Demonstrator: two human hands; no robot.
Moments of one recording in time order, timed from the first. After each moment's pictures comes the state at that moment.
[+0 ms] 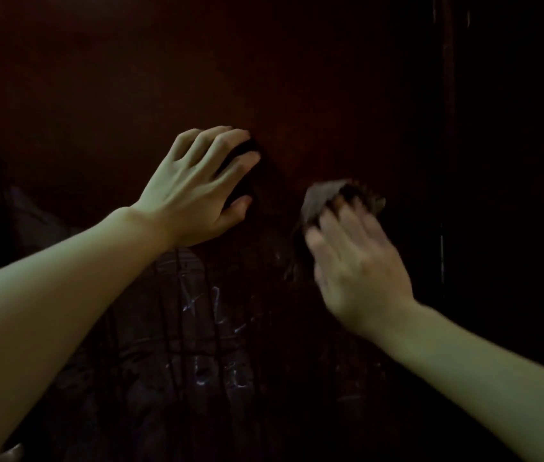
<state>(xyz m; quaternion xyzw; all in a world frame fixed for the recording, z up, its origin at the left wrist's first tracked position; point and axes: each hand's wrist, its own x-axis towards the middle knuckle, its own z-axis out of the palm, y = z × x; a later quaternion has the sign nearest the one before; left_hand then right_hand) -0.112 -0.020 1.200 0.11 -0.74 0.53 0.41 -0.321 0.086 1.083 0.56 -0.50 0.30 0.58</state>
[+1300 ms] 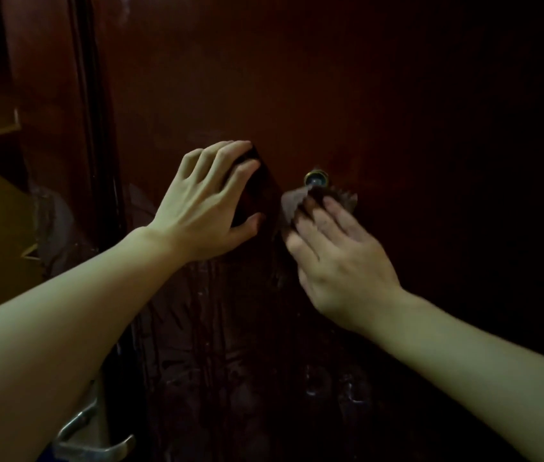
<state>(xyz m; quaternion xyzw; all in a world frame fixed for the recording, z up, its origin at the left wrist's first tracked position) 0.002 -0.082 1.191 0.17 -0.74 0.49 0.43 -0.196 0.006 1.108 0.63 -0.45 0.24 0.59</state>
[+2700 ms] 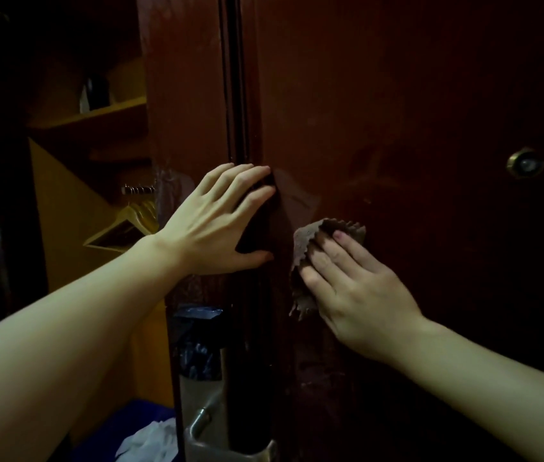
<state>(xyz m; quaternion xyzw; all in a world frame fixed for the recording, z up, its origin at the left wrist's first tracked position) 0.172 -0.177 1.171 0.15 -0.77 0.52 0.34 -0.053 -0.083 1.075 0.67 -0.42 0.17 0.59</state>
